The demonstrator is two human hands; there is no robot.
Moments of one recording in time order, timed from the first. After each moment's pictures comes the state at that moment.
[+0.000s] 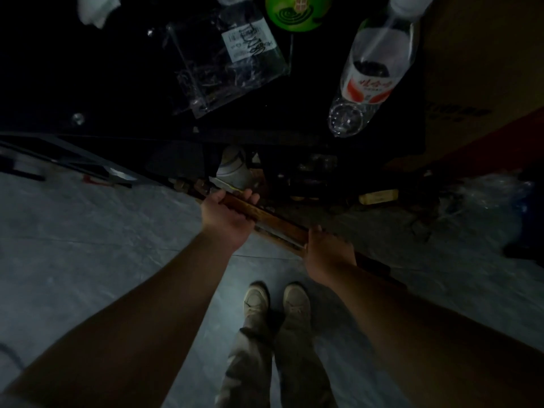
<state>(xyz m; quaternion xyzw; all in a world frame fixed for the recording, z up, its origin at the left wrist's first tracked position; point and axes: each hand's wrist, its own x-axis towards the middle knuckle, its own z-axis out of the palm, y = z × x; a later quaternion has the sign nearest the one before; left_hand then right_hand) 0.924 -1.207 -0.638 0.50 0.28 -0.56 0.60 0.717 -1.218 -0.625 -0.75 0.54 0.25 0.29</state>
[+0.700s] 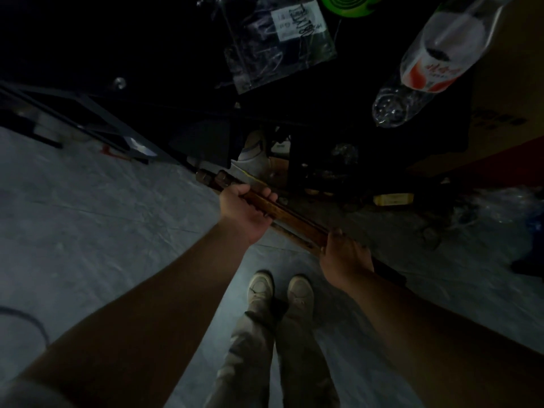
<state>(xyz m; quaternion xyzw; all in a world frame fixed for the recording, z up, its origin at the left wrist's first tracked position) 0.933 -1.170 -0.634 0.51 0.28 -0.56 0.58 0.722 -1.182 -0.638 -0.75 0.56 0.26 0.25</state>
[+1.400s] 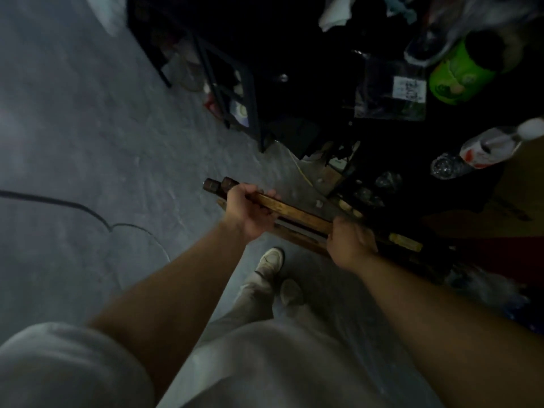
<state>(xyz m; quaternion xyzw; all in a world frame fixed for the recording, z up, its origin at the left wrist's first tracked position) 0.972 -0.961 -0.454 0.46 0.32 -0.49 0.66 0.794 -1.099 -0.465 -0.88 0.38 0.24 0.13</state>
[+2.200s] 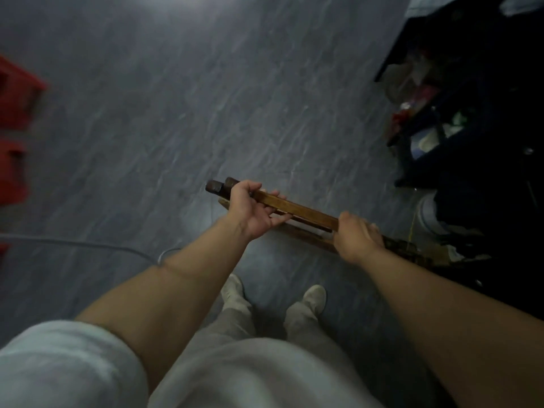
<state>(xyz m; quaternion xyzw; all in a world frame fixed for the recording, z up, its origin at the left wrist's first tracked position) 0.868 -0.605 -0.430 0.26 0.47 -0.16 0.83 0.868 -0.830 -0.437 -0.96 -0.03 0.28 0.02</state>
